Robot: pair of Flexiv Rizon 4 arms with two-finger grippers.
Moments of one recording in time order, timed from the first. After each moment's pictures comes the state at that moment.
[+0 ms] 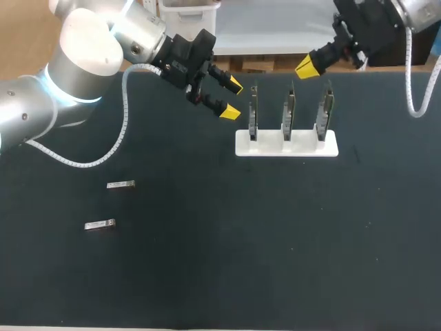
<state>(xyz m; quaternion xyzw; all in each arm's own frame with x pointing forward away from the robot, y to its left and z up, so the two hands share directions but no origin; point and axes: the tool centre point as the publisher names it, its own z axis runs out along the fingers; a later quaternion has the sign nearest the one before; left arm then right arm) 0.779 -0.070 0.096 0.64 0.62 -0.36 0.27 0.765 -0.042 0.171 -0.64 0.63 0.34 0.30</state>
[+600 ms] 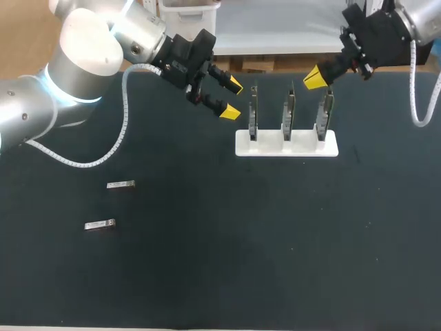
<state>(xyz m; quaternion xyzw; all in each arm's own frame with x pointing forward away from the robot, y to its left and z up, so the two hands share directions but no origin) 0.779 -0.070 0.096 0.64 0.62 -0.36 0.27 0.762 -0.058 0.150 -0.63 0.62 0.36 0.30</state>
